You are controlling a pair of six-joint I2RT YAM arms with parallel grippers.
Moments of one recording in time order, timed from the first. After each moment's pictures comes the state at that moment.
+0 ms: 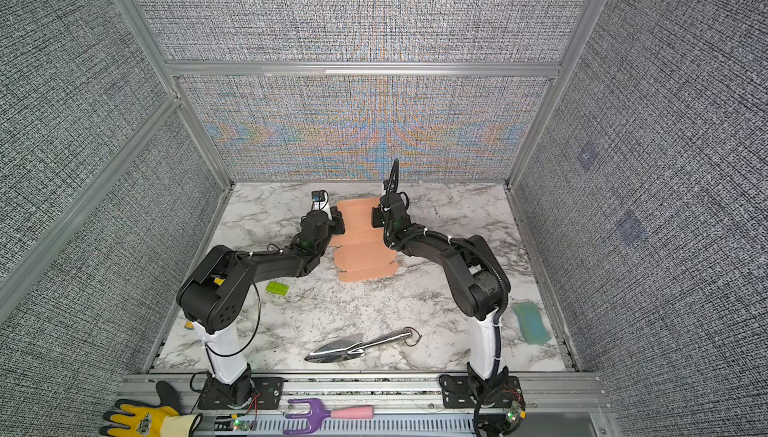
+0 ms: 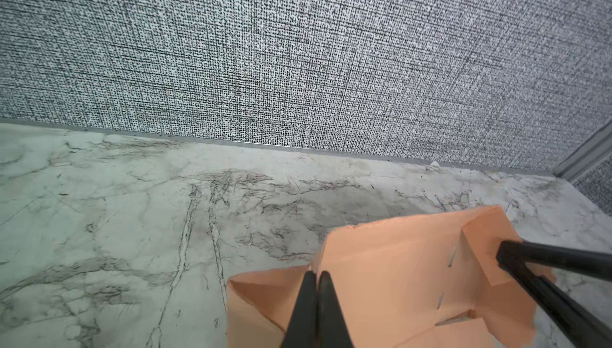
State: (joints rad) left arm -0.56 1.89 0.99 0.65 -0.35 -0.33; right arm 0.54 2.00 1.31 0.27 0.23 0.31
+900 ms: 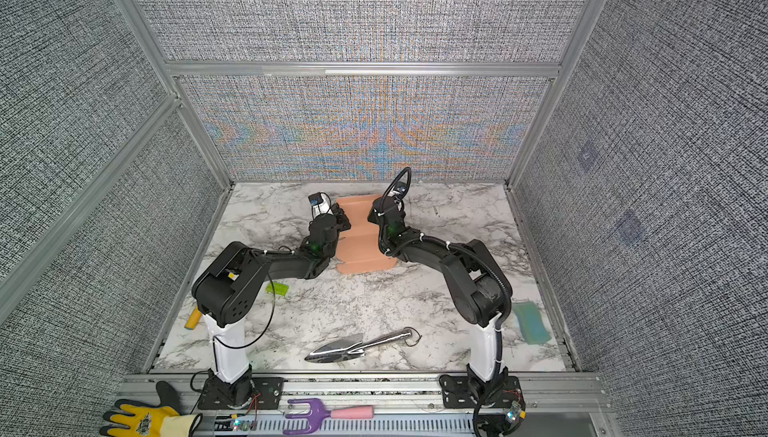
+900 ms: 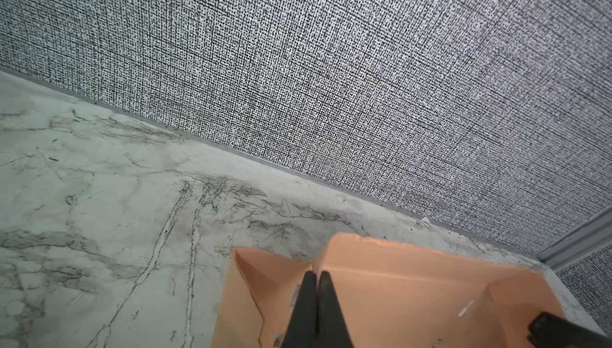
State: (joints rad) left arm -0.61 1.96 1.01 0.79 -0.47 -0.48; right arm 0.57 1.93 1.26 0.30 0.39 0.62
